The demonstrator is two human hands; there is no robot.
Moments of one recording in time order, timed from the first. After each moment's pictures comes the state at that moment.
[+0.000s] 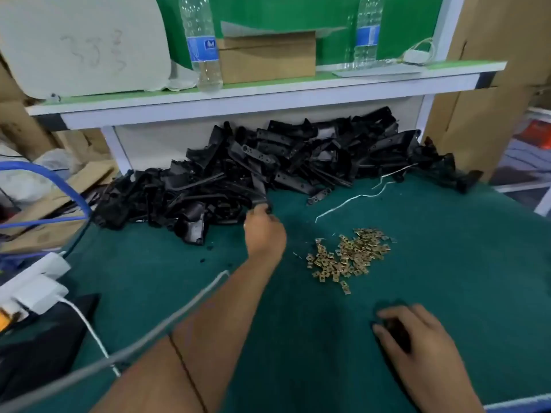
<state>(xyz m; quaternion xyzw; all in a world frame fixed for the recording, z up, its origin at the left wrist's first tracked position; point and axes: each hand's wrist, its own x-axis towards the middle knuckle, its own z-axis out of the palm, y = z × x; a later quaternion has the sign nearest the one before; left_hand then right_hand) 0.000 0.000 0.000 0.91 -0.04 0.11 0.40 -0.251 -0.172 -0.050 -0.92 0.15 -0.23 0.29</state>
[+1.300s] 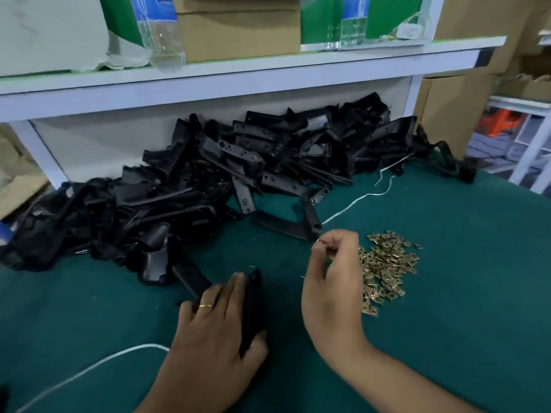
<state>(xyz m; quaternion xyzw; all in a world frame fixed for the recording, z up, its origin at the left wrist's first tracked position) -0.042 0.123 -0.039 0.95 -0.30 0.07 0.03 -0.062 -0.056 -0.034 -0.75 0.17 -0.39 0.50</state>
